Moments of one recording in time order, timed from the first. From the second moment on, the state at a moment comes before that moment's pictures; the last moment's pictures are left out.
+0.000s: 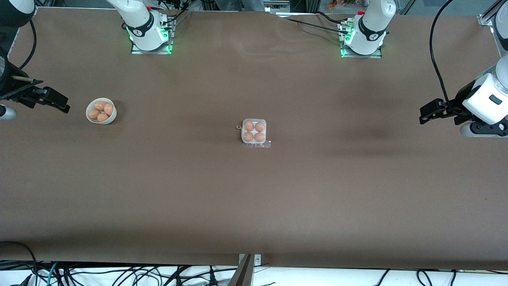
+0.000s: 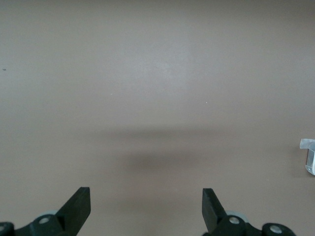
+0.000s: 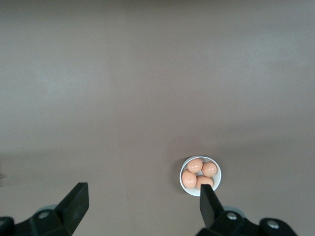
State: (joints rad) left arm -0.05 0.15 0.01 -1.49 0.00 1.60 -0.05; right arm 0.01 0.04 -0.02 -1.62 -0.05 1.67 0.12
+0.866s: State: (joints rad) left arm -0.05 0.15 0.00 -1.48 0.00 1.60 -0.05; right arm 0.01 0.04 -0.02 -1.62 -0.02 1.67 0.12
